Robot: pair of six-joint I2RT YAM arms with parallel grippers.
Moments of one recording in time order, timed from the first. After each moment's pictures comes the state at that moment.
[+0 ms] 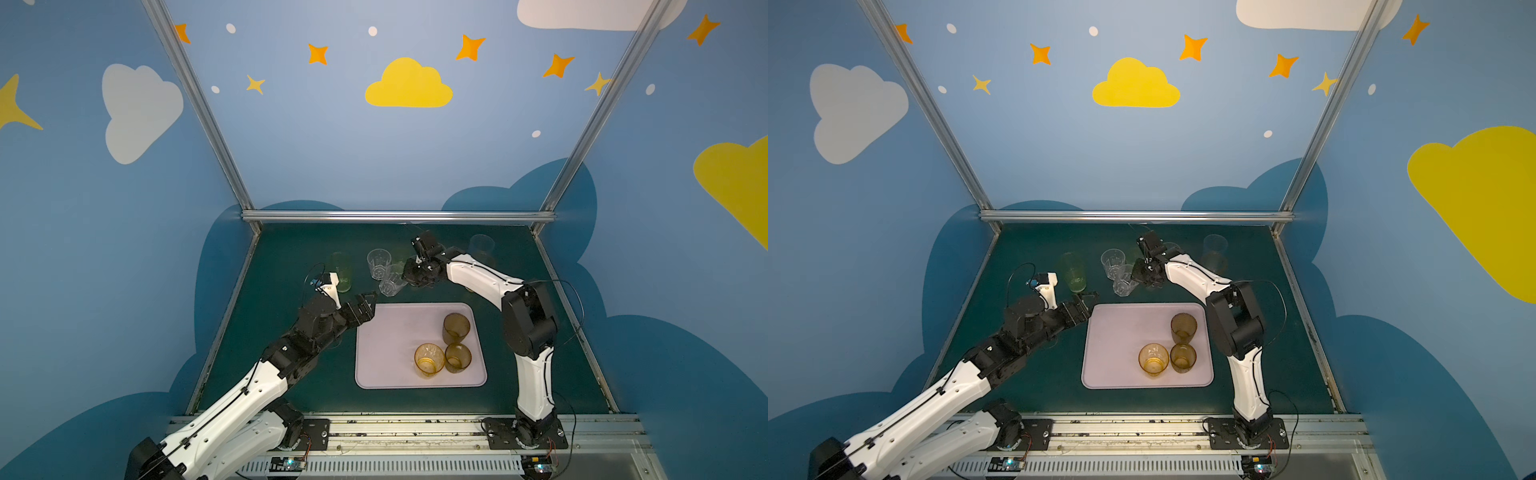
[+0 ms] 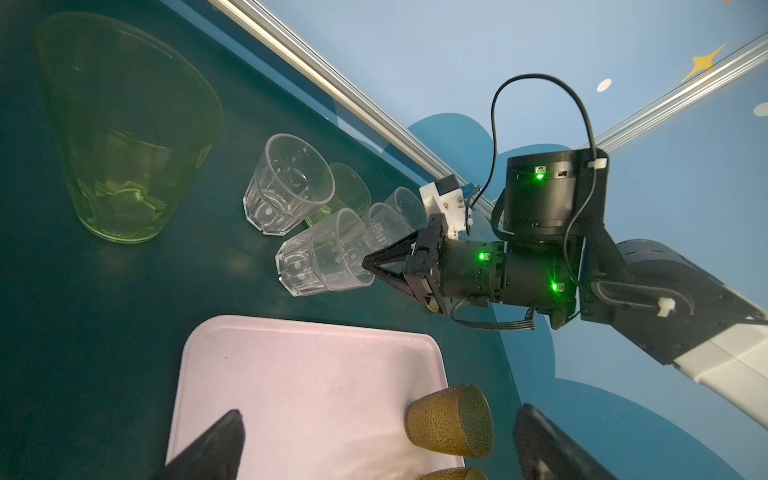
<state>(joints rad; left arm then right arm) -0.60 0.86 0.62 -0.13 -0.05 -0.87 0.63 2.06 1.65 -0.60 -0.12 0.81</state>
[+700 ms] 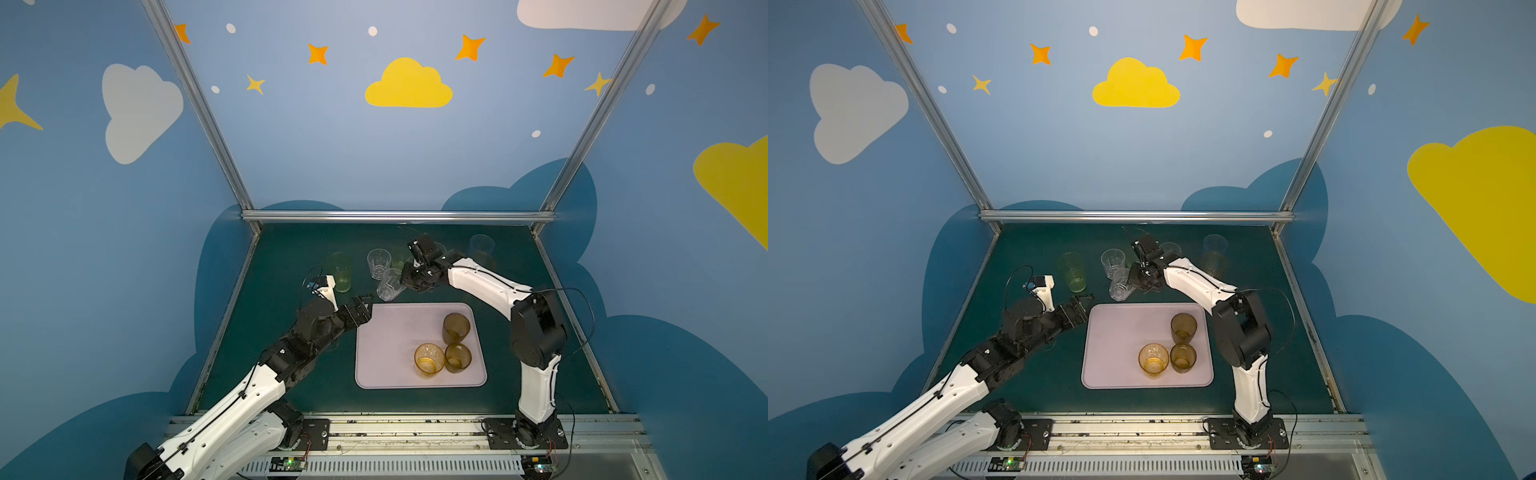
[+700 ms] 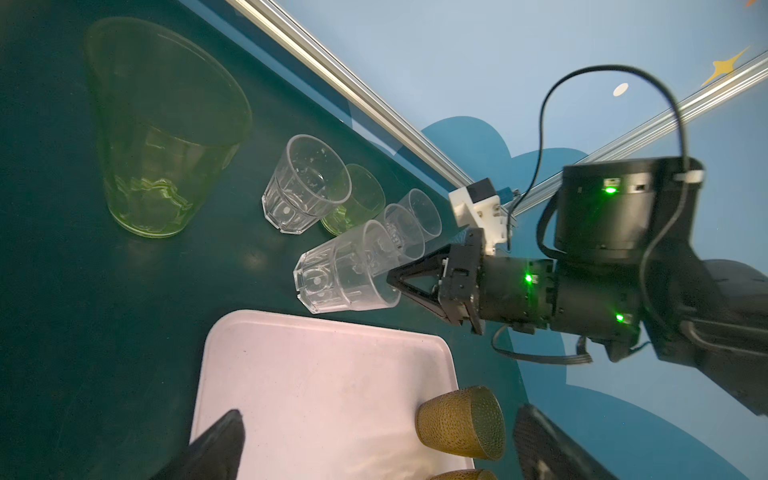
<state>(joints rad) -0.60 0.83 0.60 -0.15 -0.07 -0.88 0.68 1.93 1.58 -0.64 -0.09 0.78</state>
